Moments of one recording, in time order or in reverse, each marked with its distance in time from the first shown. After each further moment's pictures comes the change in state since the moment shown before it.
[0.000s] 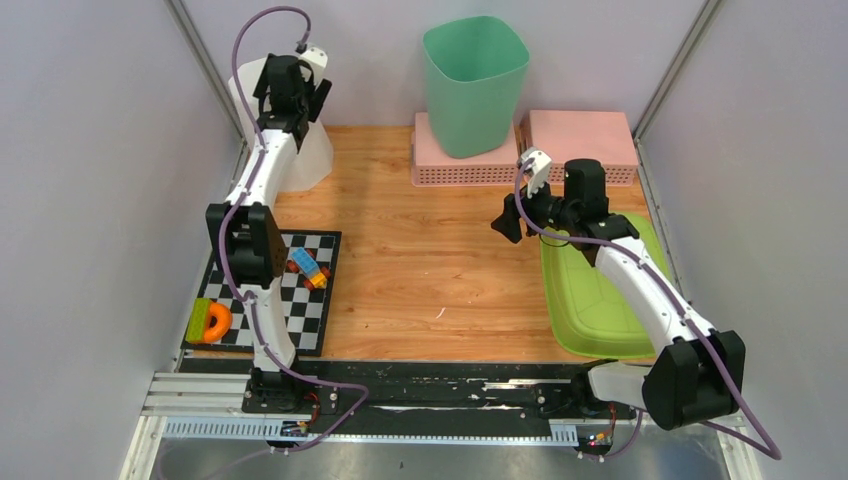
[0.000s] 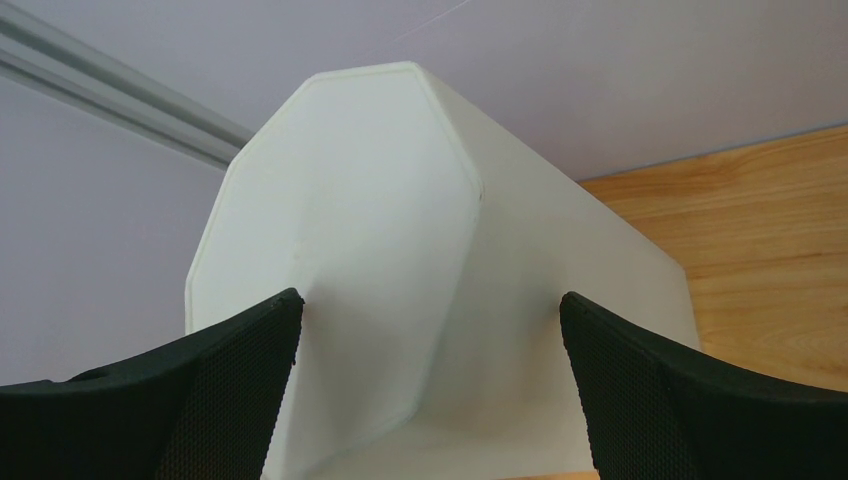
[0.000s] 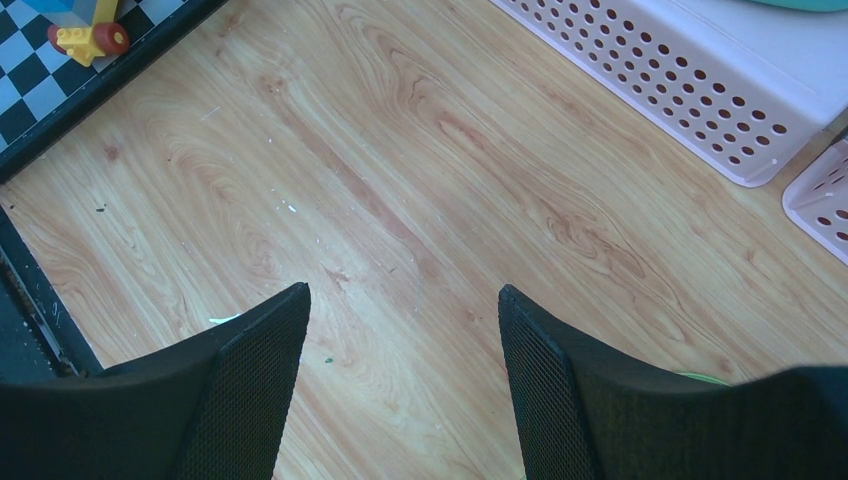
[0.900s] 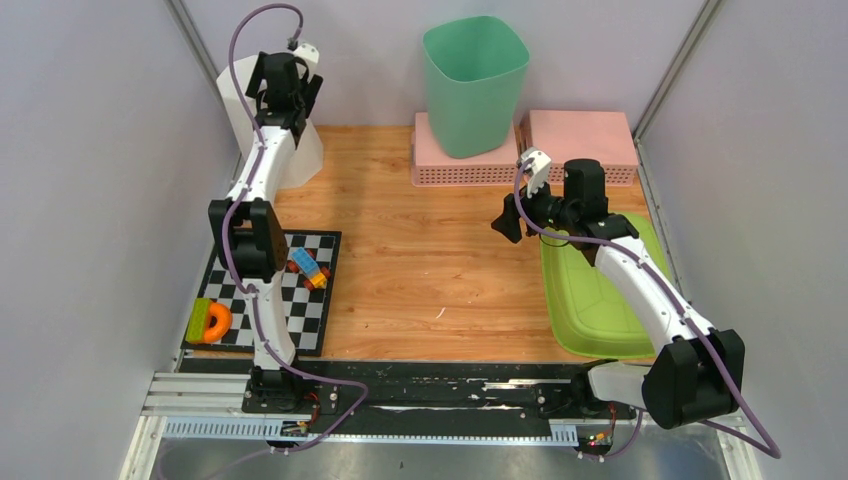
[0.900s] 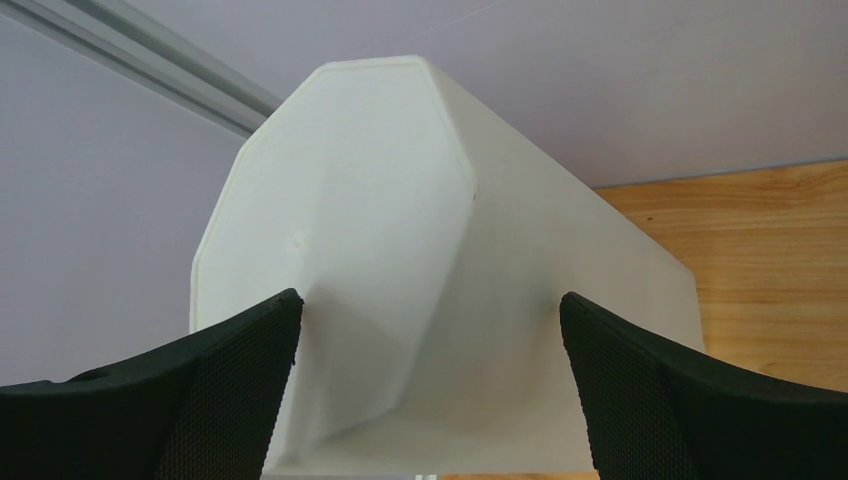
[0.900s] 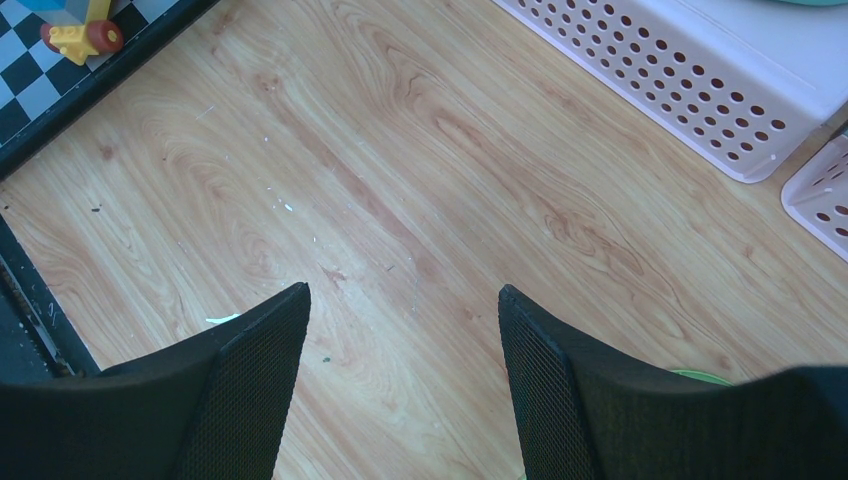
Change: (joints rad) left arm 0.032 0.064 0.074 0.005 -0.081 0.003; right arm 0.000 0.009 0.000 0.000 0.008 0.000
